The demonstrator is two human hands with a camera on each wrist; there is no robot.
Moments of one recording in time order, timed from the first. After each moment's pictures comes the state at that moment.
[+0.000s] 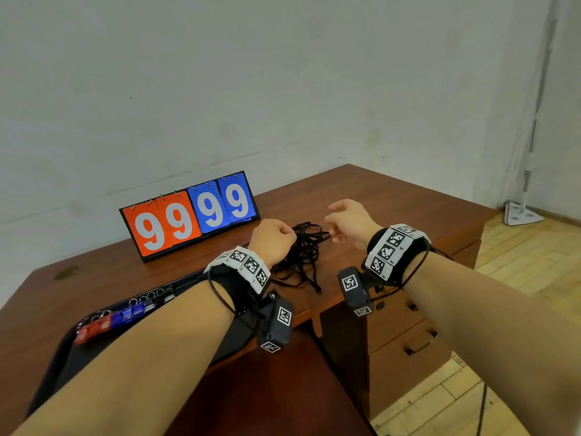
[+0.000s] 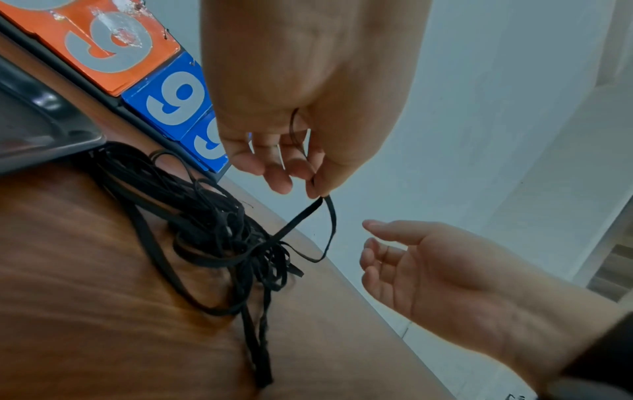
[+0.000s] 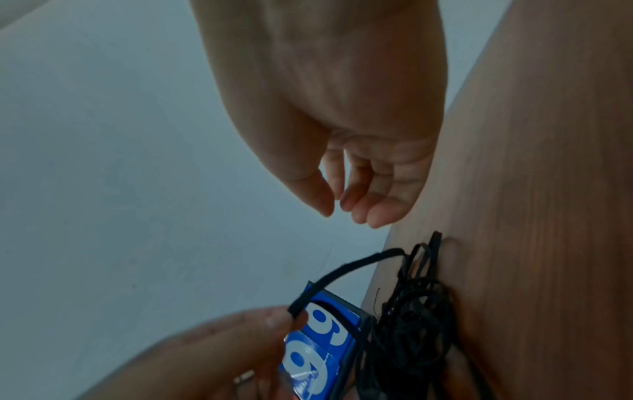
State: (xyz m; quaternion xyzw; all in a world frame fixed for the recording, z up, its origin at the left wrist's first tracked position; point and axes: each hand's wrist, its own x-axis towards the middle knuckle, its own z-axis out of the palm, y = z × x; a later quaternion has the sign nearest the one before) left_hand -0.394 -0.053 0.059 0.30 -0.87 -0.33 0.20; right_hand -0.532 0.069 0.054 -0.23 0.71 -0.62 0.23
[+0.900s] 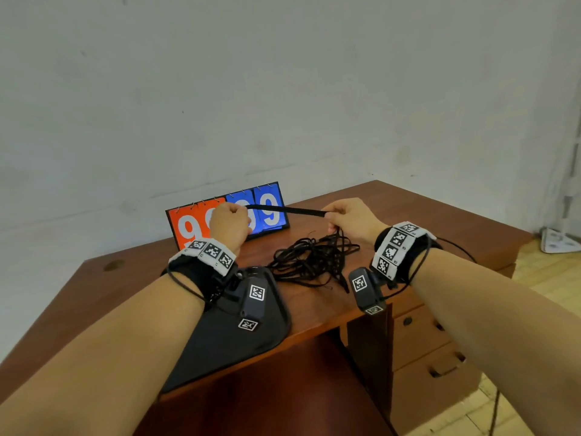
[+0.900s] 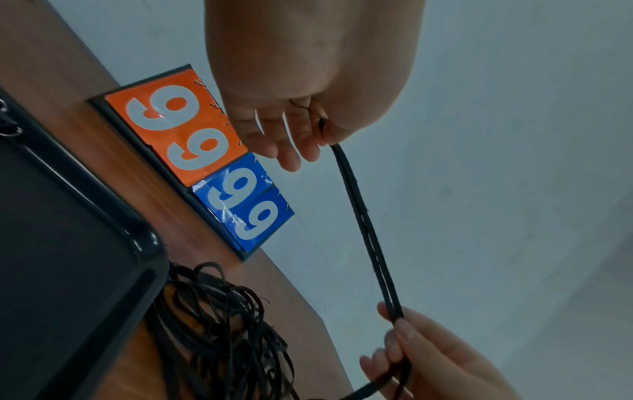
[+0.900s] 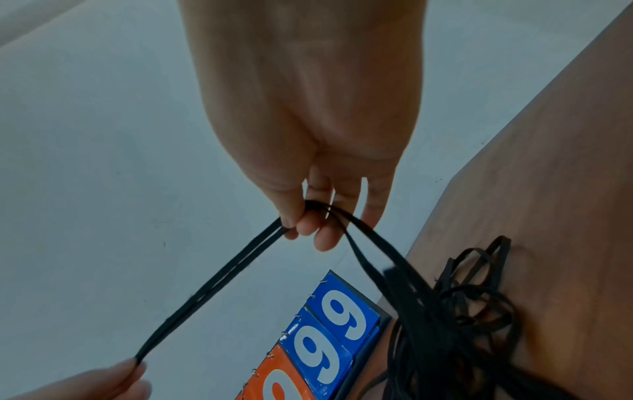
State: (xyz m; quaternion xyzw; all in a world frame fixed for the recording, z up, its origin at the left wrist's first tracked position) left_hand -0.310 -0.121 0.116 0.38 -0.70 -0.42 0.44; right_hand -0.504 0.035 0.089 -0.46 0.71 -0.53 0.11
